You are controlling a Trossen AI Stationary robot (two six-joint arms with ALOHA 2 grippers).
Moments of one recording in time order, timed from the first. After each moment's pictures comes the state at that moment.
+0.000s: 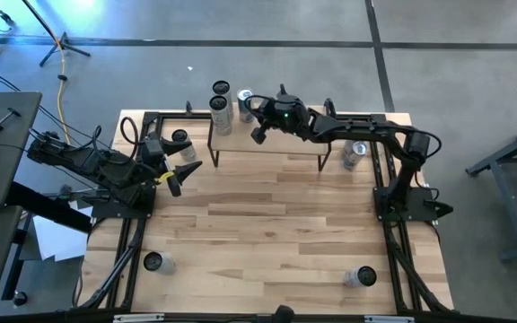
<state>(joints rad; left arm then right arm) -0.38 0.71 0.85 -0.35 -0.88 -0.26 -0.39 1.82 1.35 0.15 0.18 -0.09</state>
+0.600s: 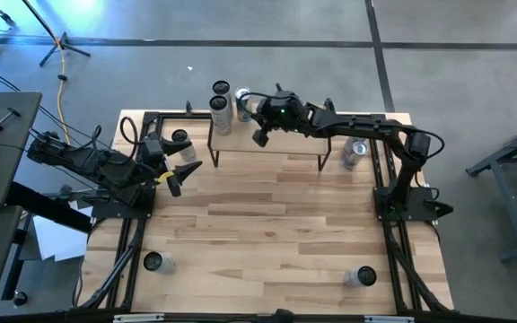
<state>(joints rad) -0.38 0.71 0.85 -0.35 -0.88 -0.26 -0.39 1.80 1.44 -0.13 0.11 -0.09</state>
